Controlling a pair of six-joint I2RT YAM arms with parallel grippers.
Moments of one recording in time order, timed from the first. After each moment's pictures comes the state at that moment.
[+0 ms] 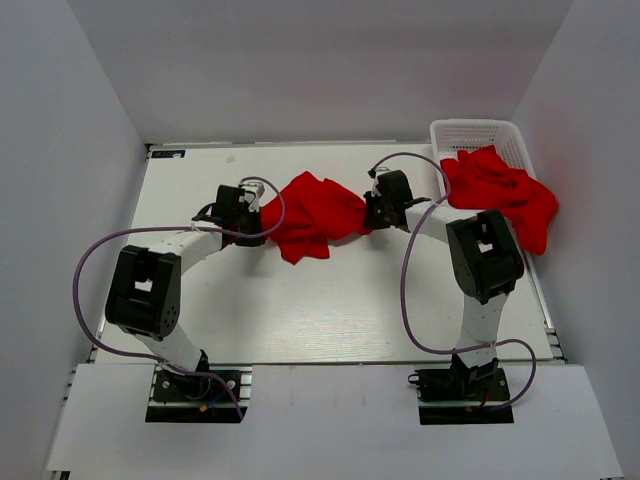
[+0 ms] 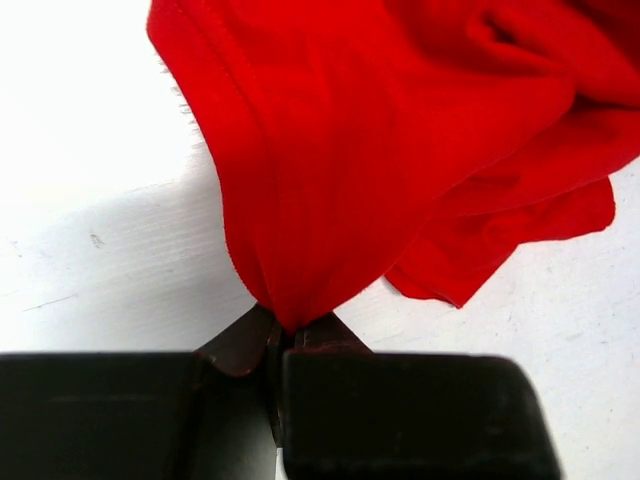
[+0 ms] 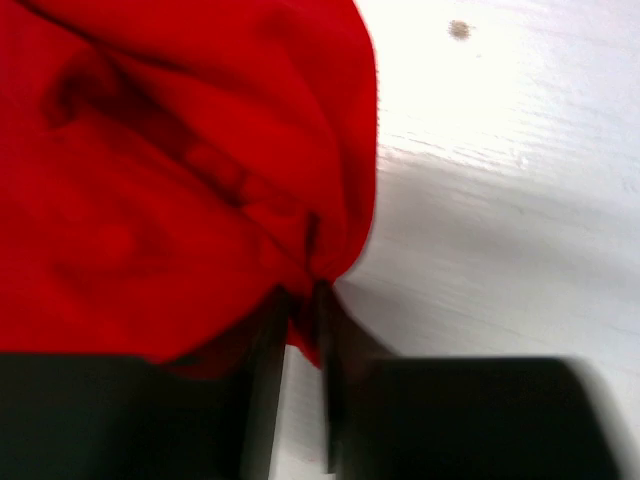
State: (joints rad) left arm -0.25 1.64 0.96 -0.19 0.19 -0.14; right arm 0.41 1.95 1.22 -0.09 -0.09 0.19
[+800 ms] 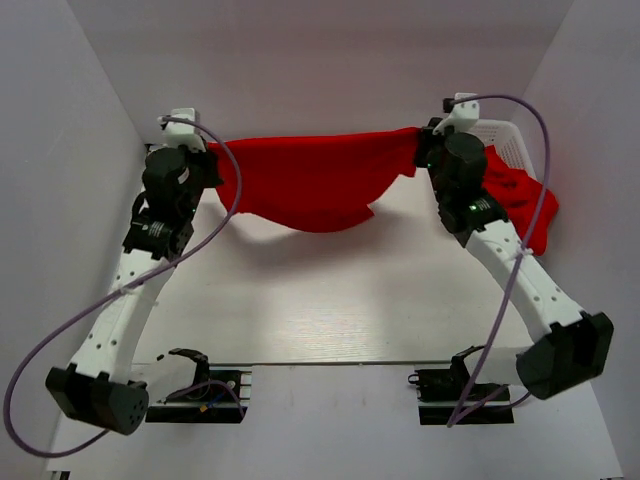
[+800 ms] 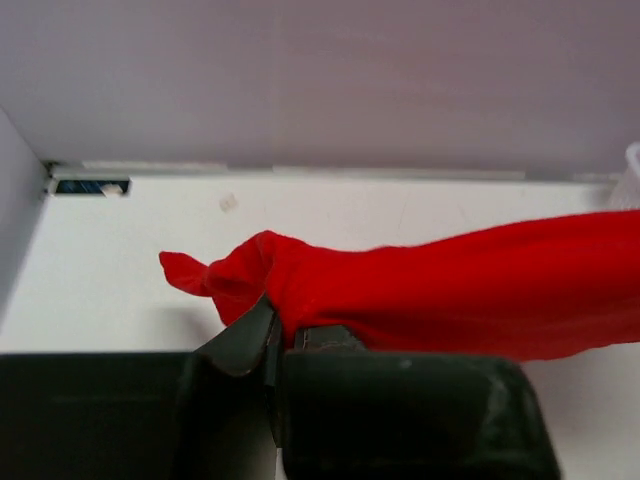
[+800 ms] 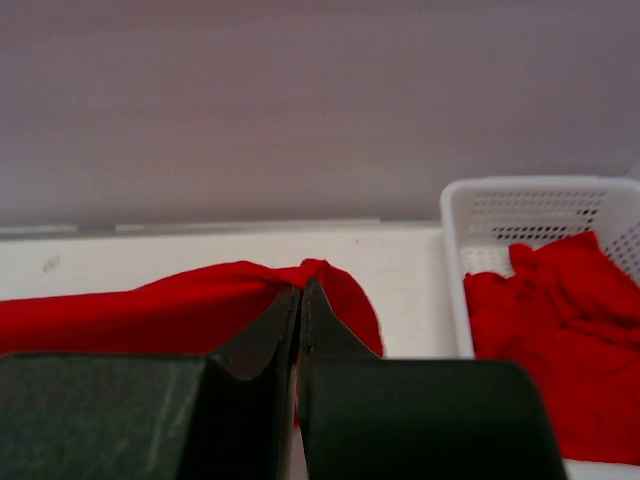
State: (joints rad) left arm -0.25 1.14 1.22 -0.21 -0.17 -0.13; right arm 0.41 1.32 1.25 0.04 0.30 0.12
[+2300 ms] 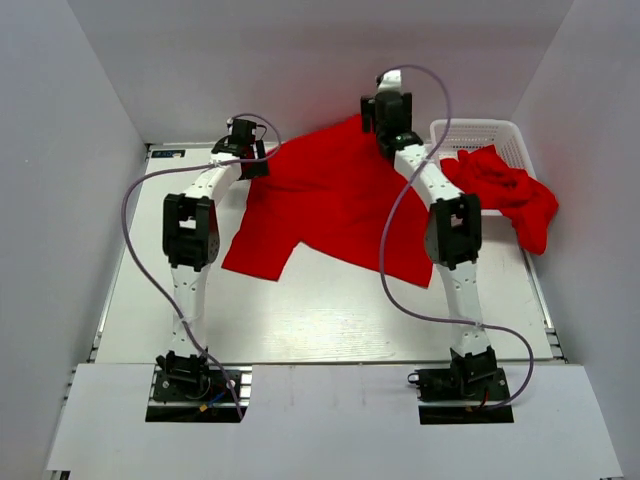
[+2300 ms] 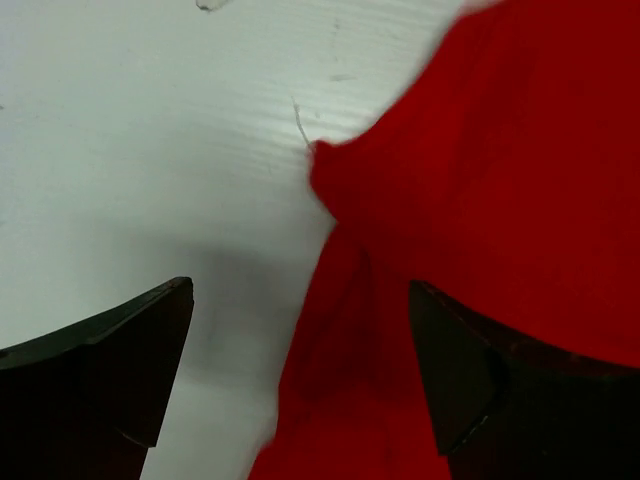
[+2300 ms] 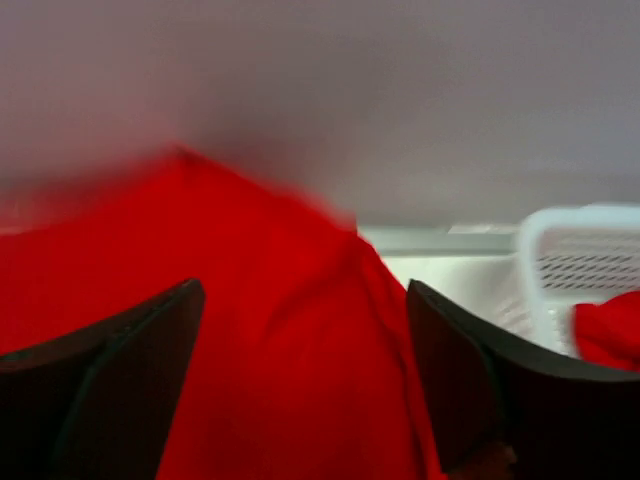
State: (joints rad) left arm -0.20 2.27 1.94 -0.51 -0.29 -0.27; right arm 0.35 2.34 2.21 -0.11 0.40 -0.03
